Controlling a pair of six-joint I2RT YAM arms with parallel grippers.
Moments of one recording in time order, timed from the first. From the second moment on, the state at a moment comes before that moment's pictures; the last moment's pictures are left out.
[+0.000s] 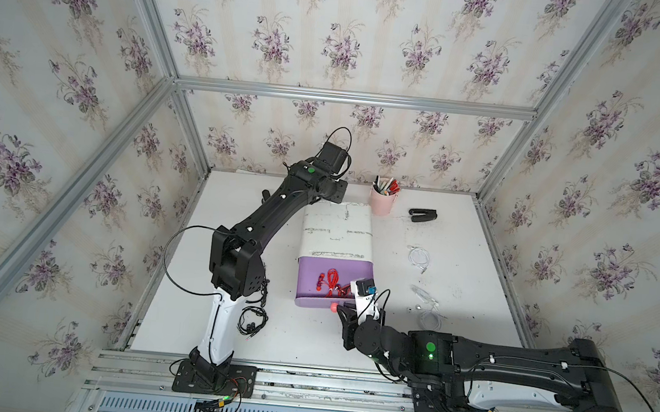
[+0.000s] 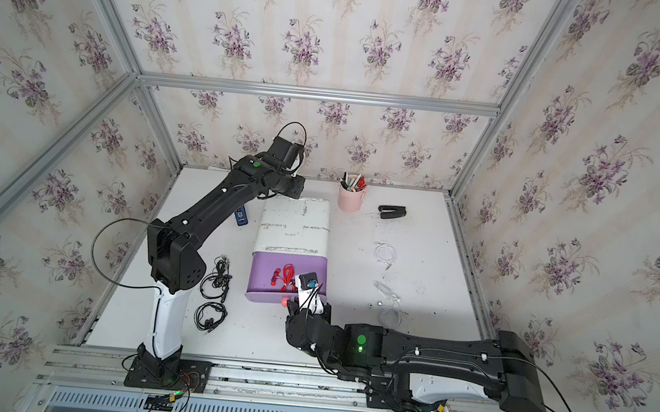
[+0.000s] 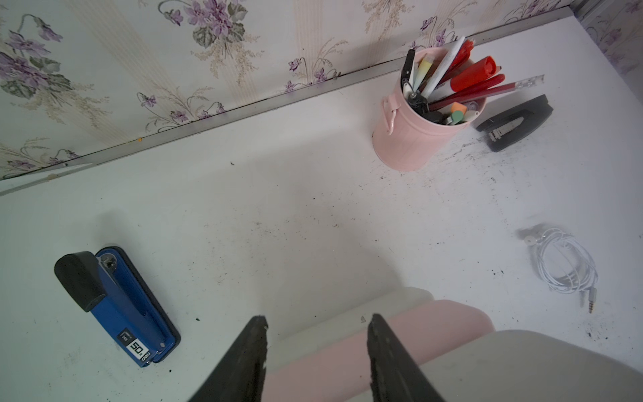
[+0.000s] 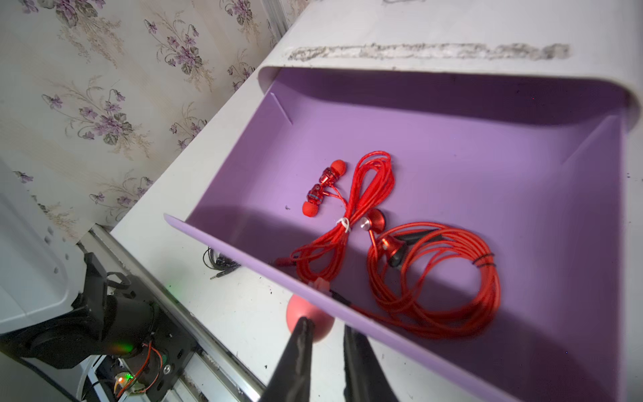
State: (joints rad) left arm -0.49 2.14 2.19 -0.92 -0.11 -0.16; right arm 1.46 1.12 0.79 -0.32 0.63 0.75
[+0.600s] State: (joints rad) left arm -0.48 2.14 2.16 -0.86 -0.09 -0.17; right arm 1.20 1.19 0.83 -0.21 0.48 0.64
